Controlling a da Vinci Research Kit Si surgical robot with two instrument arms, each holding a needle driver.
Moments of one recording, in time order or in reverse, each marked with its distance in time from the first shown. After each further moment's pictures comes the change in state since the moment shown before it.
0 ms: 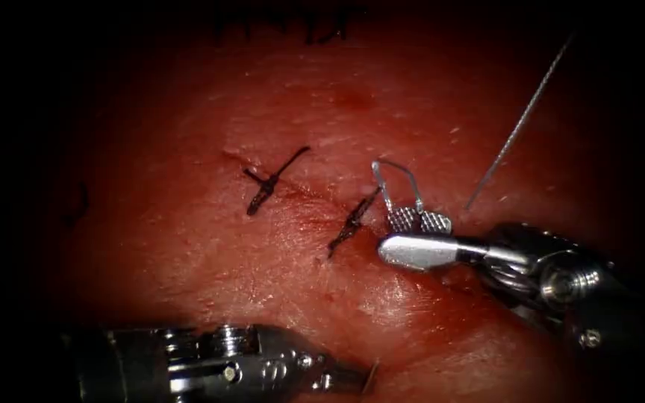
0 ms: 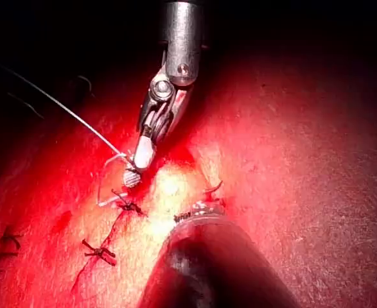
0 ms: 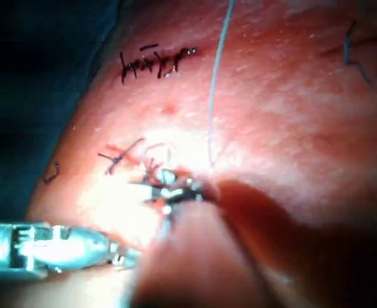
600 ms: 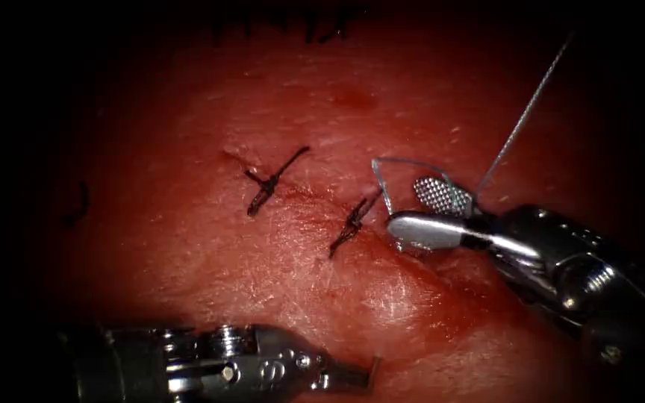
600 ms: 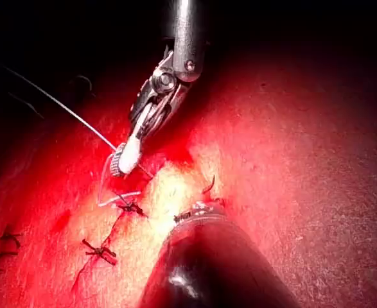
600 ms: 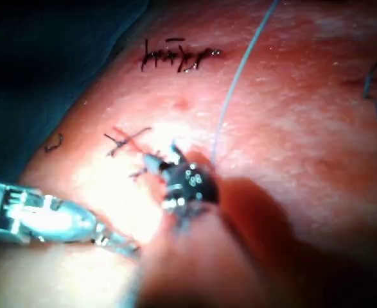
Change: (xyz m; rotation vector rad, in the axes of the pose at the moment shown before) right arm 0.001 0.000 0.000 -0.192 -0.017 -0.175; left arm 0.000 0.000 0.000 0.000 0.000 0.000
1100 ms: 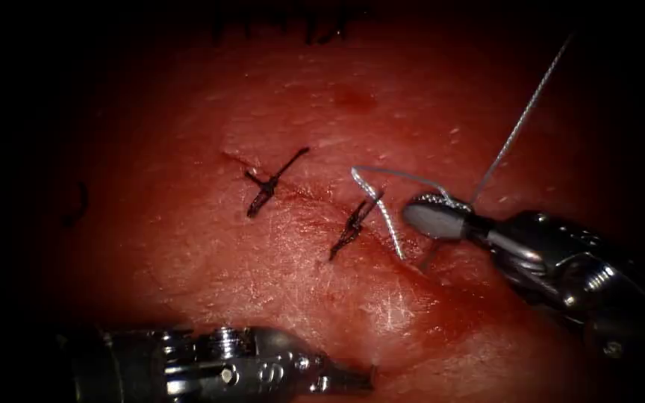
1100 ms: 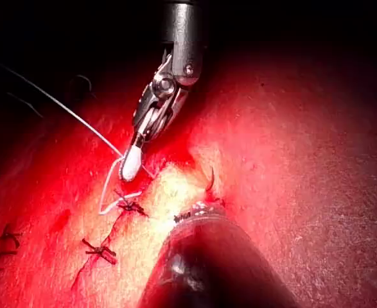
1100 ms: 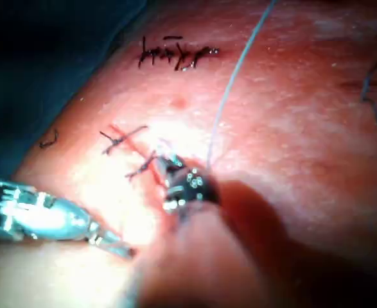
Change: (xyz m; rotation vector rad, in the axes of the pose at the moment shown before) right arm -0.003 -0.001 0.000 -0.042 -0.149 0.039; left arm 0.000 0.000 0.000 0.000 0.000 0.000
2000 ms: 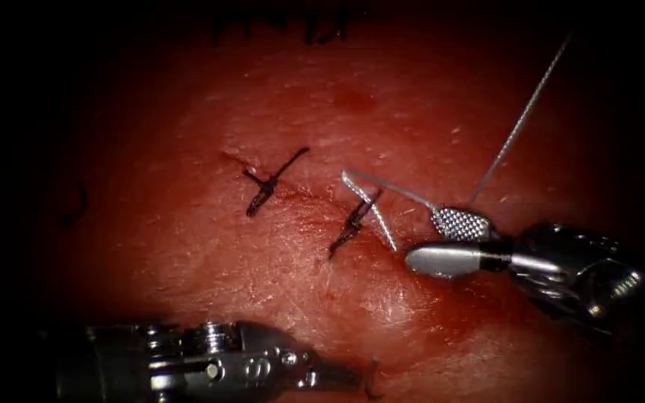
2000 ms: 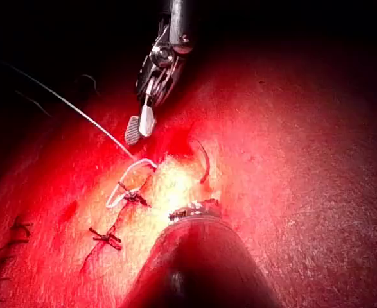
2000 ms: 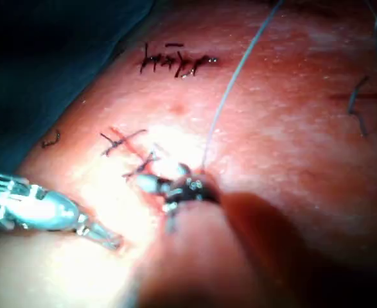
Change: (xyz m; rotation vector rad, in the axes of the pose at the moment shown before) right arm 0.003 0.001 -0.004 0.109 0.011 -0.062; left arm 0.000 0.000 -0.002 0.005 0.000 0.031
